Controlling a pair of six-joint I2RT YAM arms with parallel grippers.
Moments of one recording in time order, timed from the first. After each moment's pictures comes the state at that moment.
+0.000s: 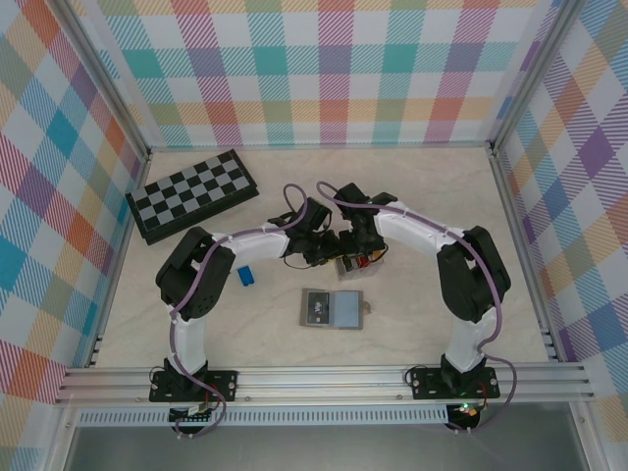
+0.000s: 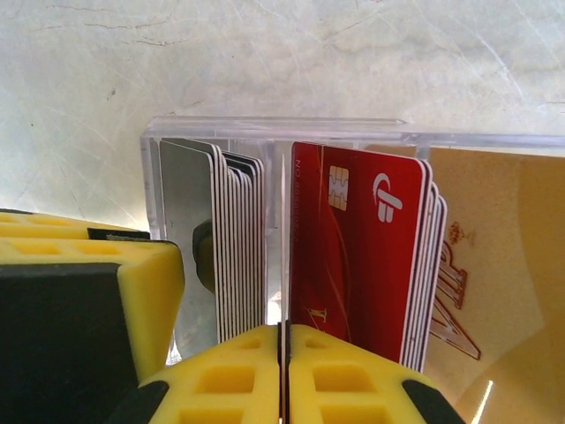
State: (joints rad) left arm -0.69 1.96 1.26 -0.27 0.32 -0.99; right arm 0.63 1.85 1.38 -0.89 0.04 0.39
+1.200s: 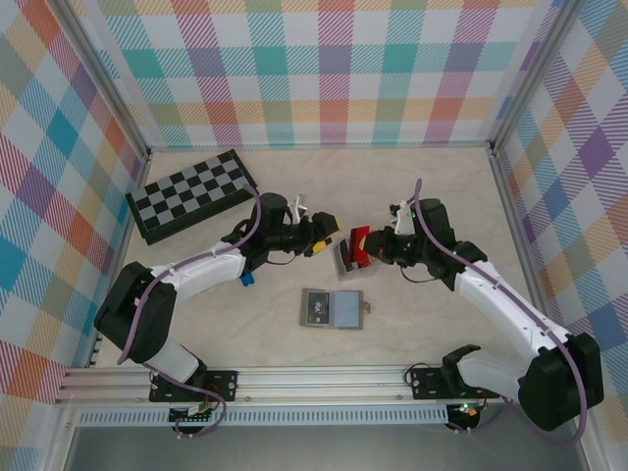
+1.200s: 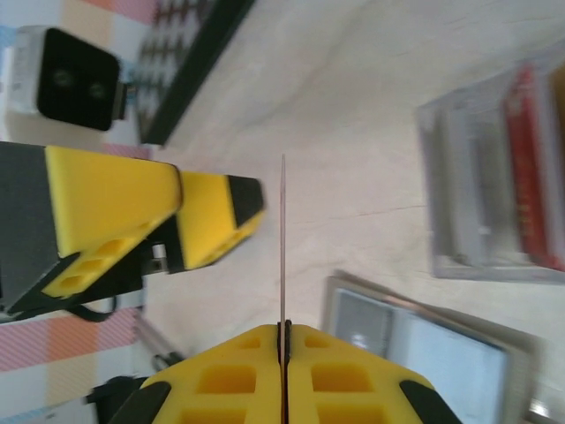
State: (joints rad) left arm -0.61 1.55 0.93 0.21 0.58 -1.18; right arm 0.43 1.13 0.82 -0.36 -0.55 0.79
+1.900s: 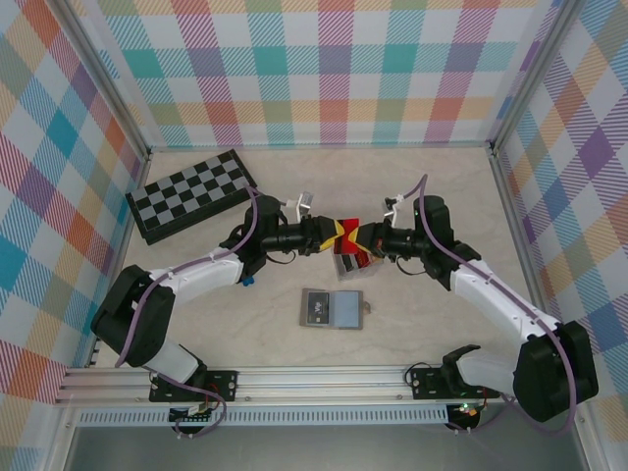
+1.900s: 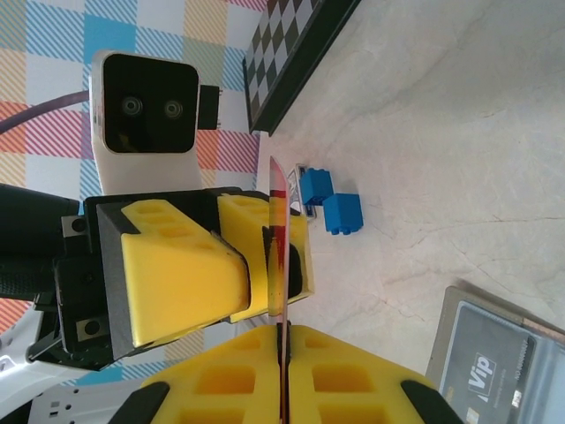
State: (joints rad) left arm -0.61 1.52 0.86 0.42 0.72 -1.23; right arm 0.39 1.18 0.75 -0.05 -0.77 0.97
